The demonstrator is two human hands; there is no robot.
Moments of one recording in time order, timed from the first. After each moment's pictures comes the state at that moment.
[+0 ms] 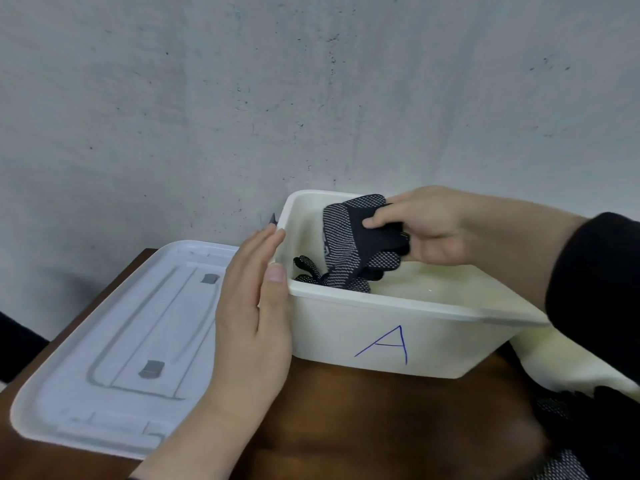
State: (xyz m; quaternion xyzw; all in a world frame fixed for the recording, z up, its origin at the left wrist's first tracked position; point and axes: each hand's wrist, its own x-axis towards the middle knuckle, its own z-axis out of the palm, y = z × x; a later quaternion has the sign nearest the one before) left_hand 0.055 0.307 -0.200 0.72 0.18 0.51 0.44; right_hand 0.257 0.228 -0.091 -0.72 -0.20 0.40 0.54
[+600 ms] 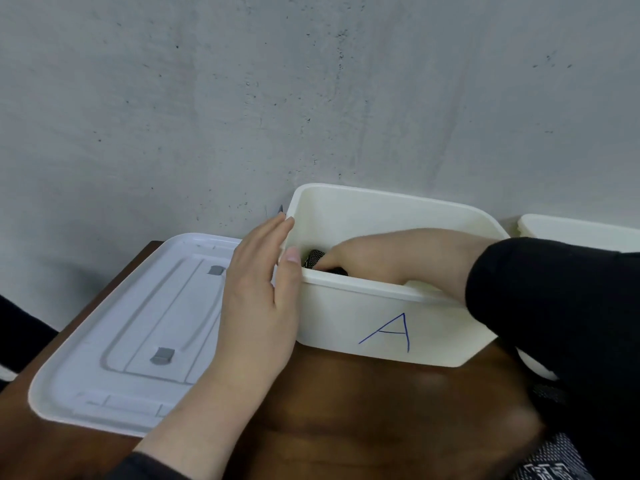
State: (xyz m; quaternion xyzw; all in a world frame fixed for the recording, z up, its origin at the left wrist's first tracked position) left_hand 0.055 0.319 -0.191 0.76 0.20 0.46 0.41; right_hand 0.216 0.259 -0.117 -0.76 -0.60 0.19 -0.13
